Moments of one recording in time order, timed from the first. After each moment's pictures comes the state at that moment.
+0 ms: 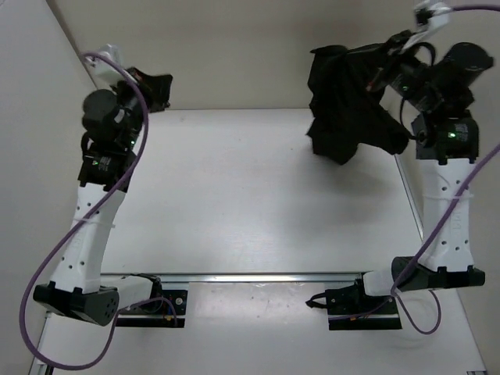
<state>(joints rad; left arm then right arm) -0.21 1.23 1.59 -0.15 0.02 -0.46 0.01 1.44 2.07 -0.46 -0.58 0.20</state>
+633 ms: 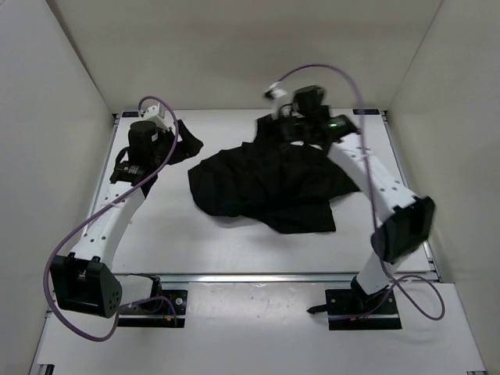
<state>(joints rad) -0.17 1.25 1.11 -0.27 0.17 -0.50 0.53 1.72 1.77 -0.67 -0.65 0.10</state>
